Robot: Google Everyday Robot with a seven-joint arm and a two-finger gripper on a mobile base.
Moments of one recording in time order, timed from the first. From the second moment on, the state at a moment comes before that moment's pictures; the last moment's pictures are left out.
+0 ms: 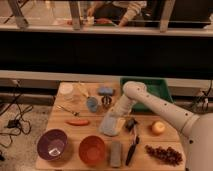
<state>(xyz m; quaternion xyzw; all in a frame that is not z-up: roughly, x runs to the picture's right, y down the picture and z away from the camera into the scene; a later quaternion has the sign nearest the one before) 0.047 0.193 0.844 -0.42 -0.26 -0.03 0.87</state>
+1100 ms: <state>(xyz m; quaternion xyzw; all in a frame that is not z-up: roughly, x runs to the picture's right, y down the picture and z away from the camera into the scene) 0.054 0.199 0.854 -0.42 -0.29 -0.06 0.86</state>
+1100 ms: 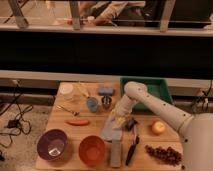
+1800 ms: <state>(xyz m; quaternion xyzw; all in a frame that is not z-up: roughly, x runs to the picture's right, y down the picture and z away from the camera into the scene) 0.051 0.199 0.844 -0.42 -0.32 -0.06 0.85</state>
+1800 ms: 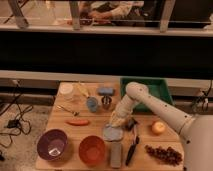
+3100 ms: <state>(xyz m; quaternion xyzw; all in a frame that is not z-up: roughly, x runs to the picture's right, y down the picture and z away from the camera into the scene) 0.020 0.151 0.733 -0.34 -0.45 -0.09 0.82</state>
